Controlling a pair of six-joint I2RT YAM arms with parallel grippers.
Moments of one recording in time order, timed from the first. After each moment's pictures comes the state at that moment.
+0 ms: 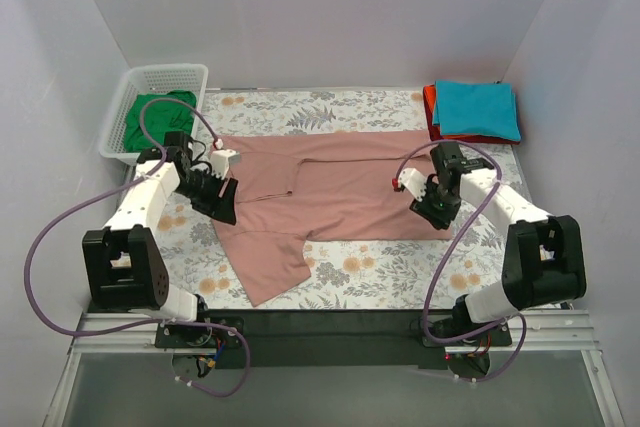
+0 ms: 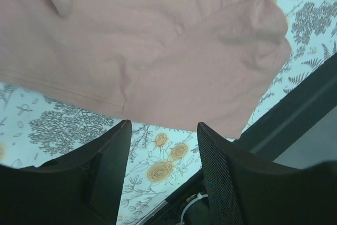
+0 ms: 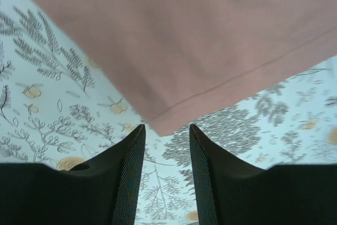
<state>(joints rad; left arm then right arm) 0.04 1.47 1.12 -1.05 0.54 0.53 0.21 1.47 0.97 -0.84 -0.11 -0.87</state>
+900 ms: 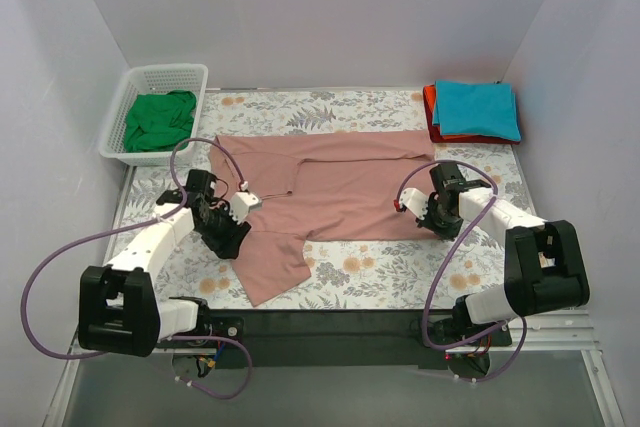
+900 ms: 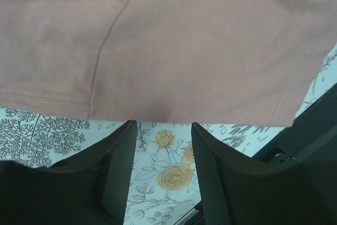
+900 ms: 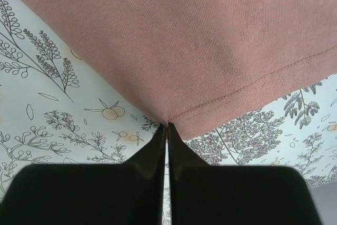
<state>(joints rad) -0.11 1.25 0.74 -0.86 0.39 0.67 0.21 1.43 0.74 -0.68 -0.02 -0.93</state>
